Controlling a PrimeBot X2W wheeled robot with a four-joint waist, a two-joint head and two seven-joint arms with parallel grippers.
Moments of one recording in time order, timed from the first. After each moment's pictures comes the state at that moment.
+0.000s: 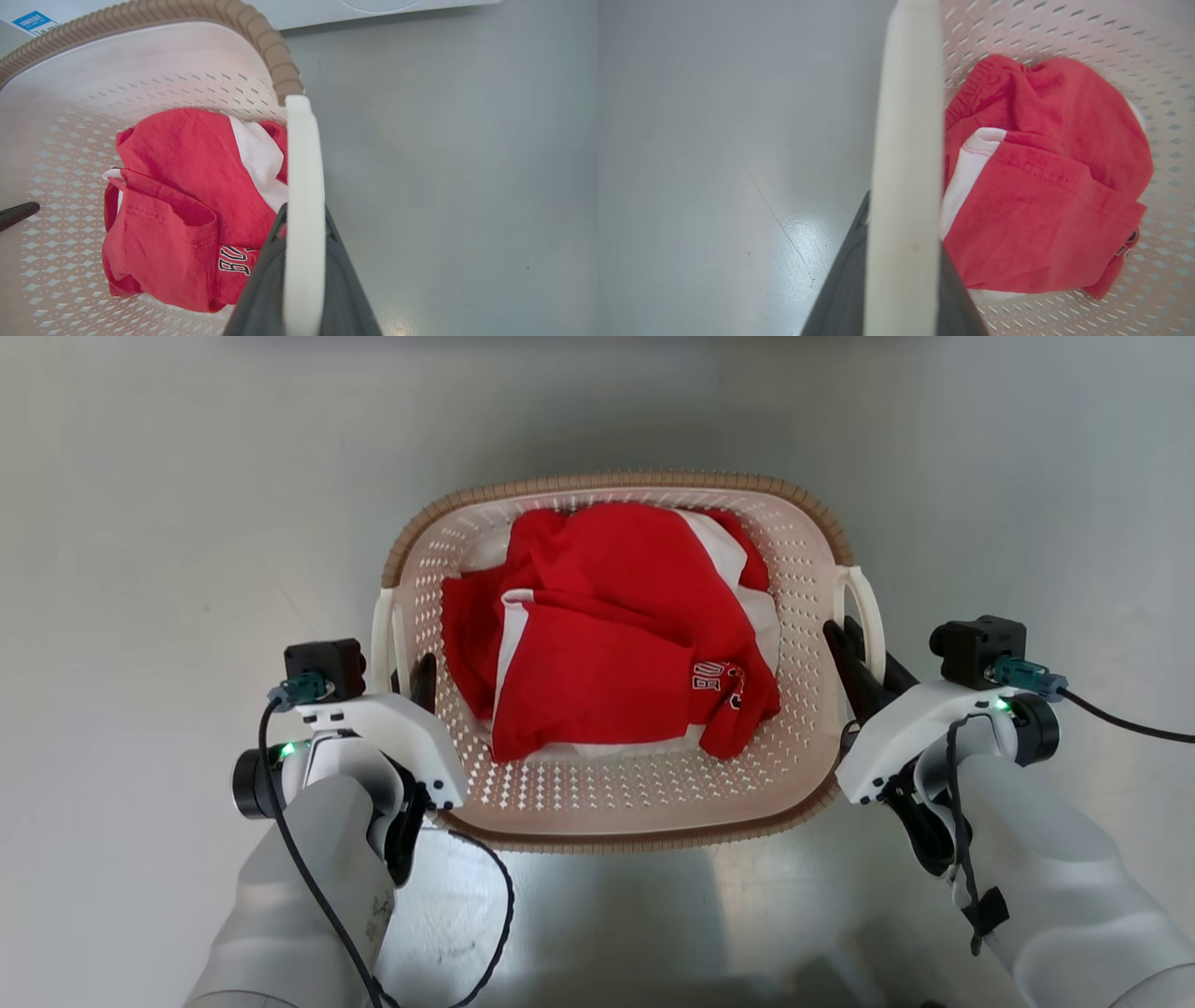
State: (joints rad) left arm -0.79 0.03 -0.28 1.17 -0.49 -0.05 -0.26; right arm -0.74 -0.21 0.65 0.92 0.75 0.12 -0.25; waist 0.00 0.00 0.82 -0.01
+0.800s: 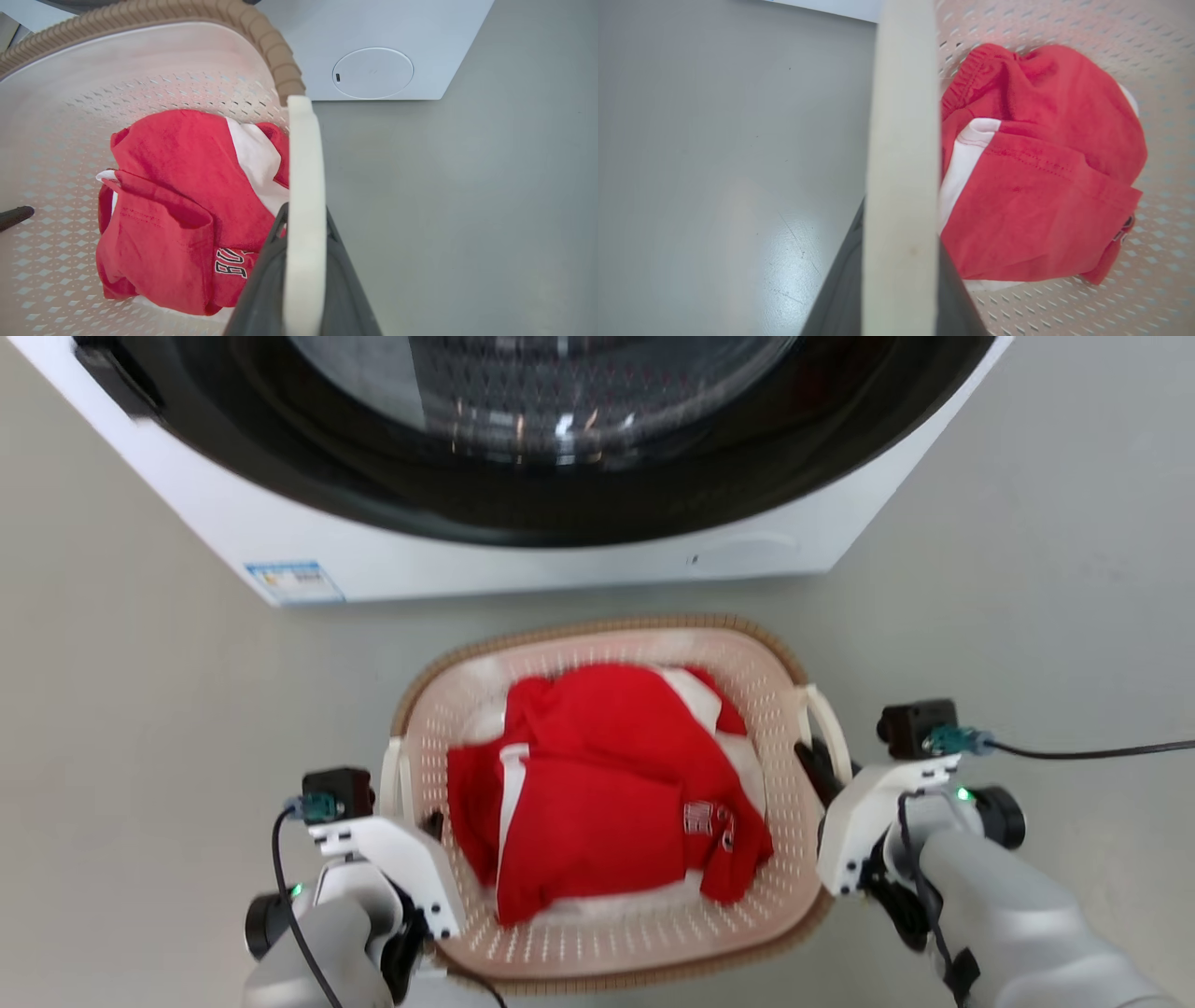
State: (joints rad) left arm -0.66 0.02 -0.34 1.29 -0.60 -0.11 -0.17; right arm -0.73 -0.17 0.92 1.08 0.97 0.12 -0.17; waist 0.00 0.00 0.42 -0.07
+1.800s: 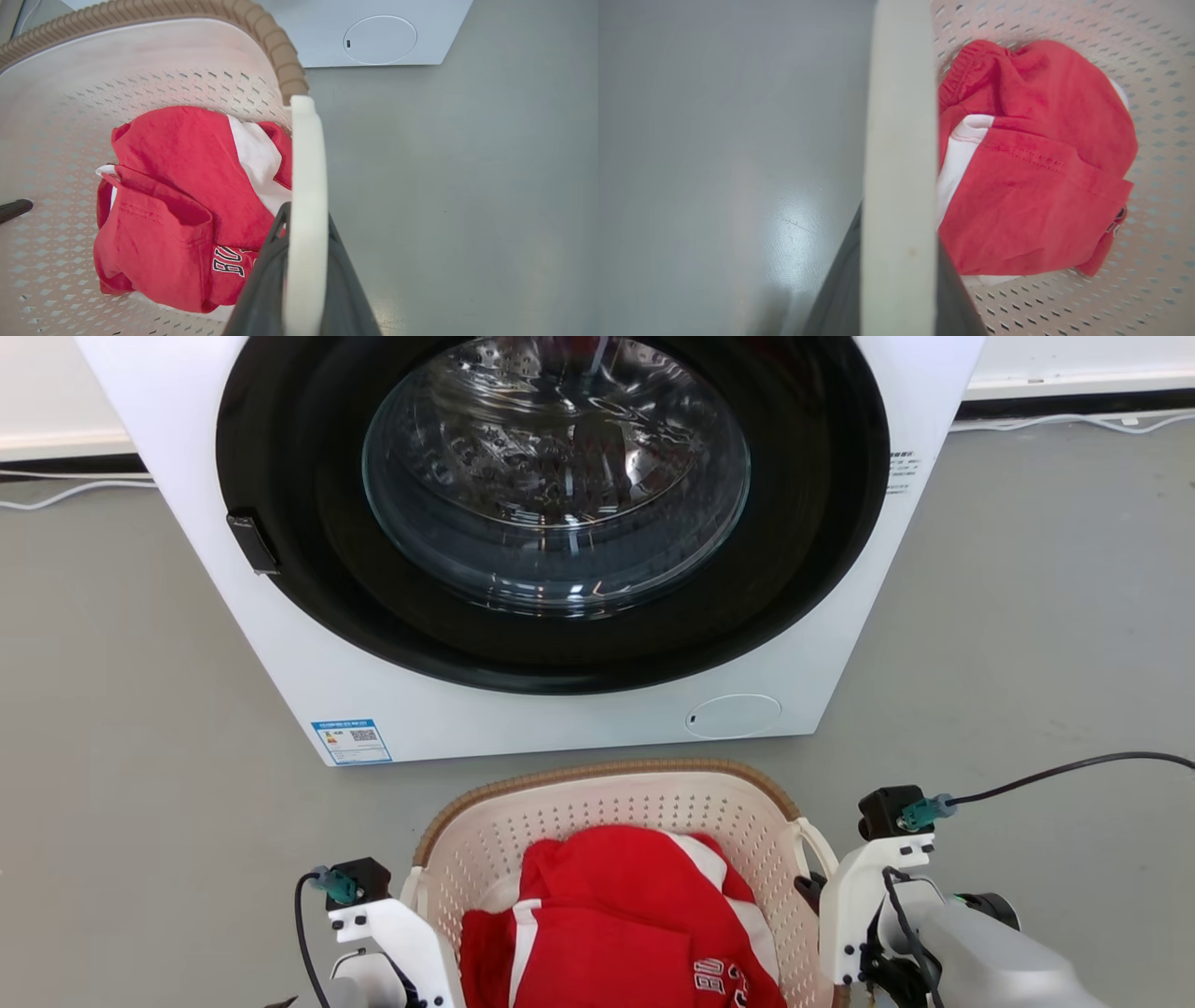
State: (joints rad) left arm -0.54 0.03 -0.41 1.30 -0.70 -0.12 0.13; right arm -0.65 -0.16 1.11 1.13 1.20 0.12 0.08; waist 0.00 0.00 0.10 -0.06
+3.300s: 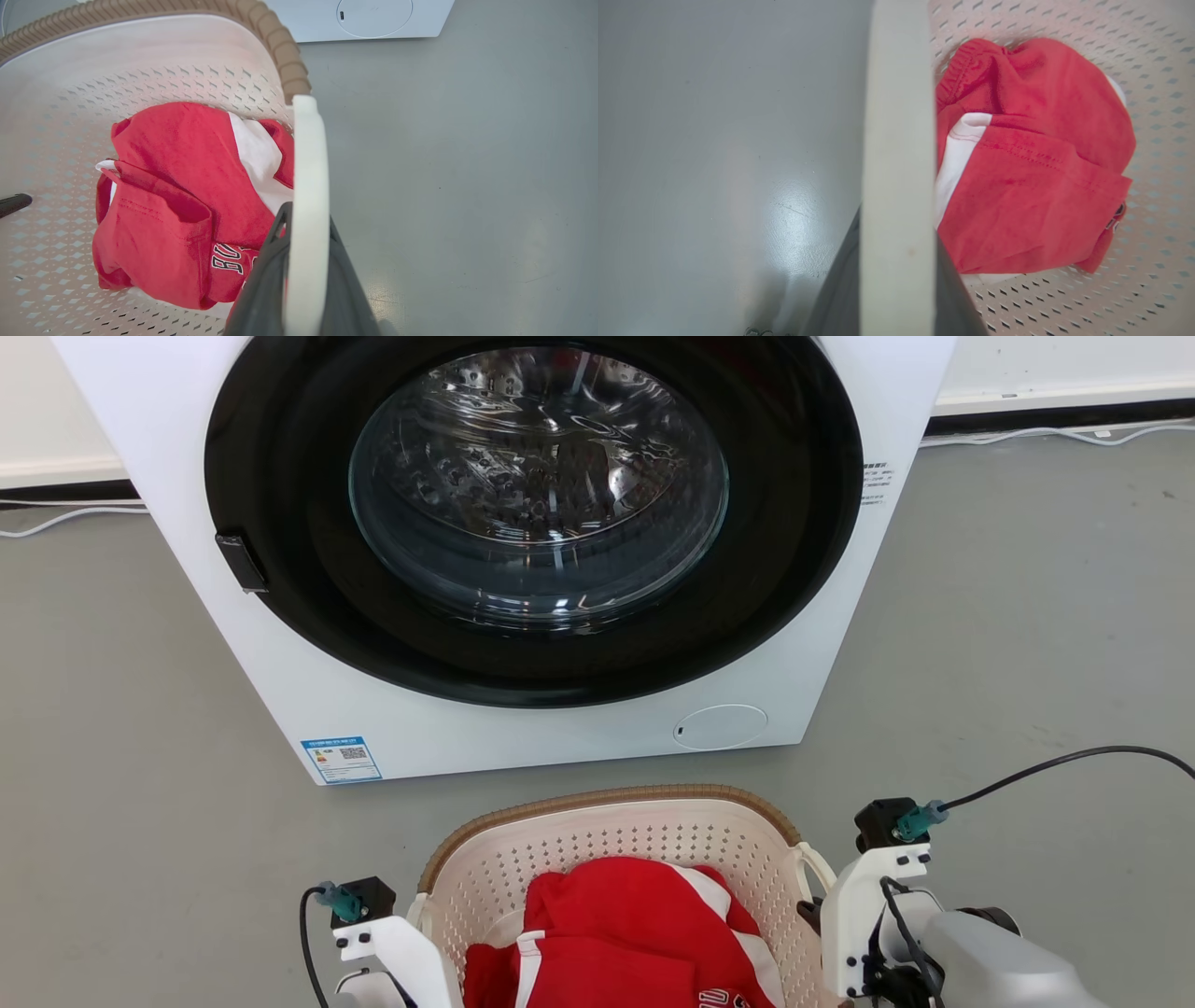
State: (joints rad) left arm -0.52 0.04 -0.51 1.30 -0.81 -0.11 0.18; right arm -0.66 -0.17 1.23 1.13 1.32 0.12 0.15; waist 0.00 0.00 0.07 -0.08
